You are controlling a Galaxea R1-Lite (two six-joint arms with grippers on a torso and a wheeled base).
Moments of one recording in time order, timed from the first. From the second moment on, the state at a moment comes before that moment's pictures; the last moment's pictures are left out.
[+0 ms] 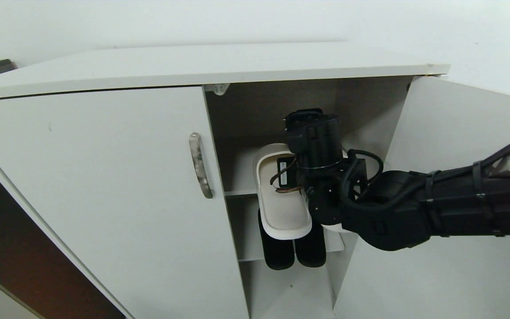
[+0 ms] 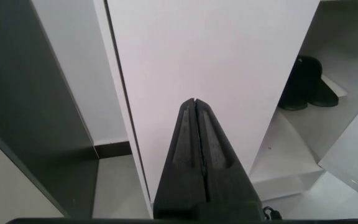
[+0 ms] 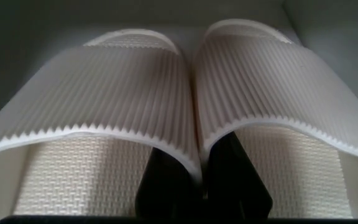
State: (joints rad) left arm 0.00 0.00 0.00 0.00 -0.04 0.01; right arm 0.86 2.03 -1.47 -0.34 -0.76 0.15
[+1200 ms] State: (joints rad) left arm 0.00 0.00 0.00 0.00 -0.04 0.01; right arm 0.76 2.22 -1.91 -0.09 -0.68 0.16
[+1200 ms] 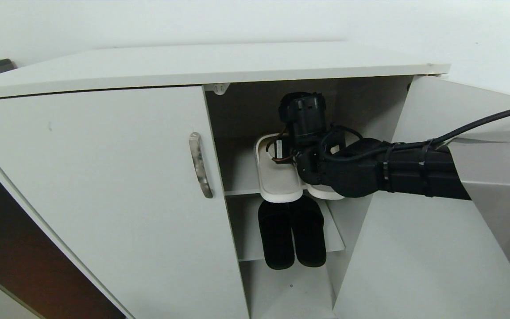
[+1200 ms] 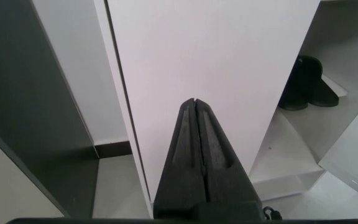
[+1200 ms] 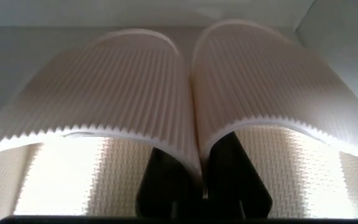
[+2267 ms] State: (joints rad) left arm 0.00 0.00 0.00 0.00 -0.04 0.01; right arm 0.86 2.07 -1.64 -0.14 -0.74 0.20
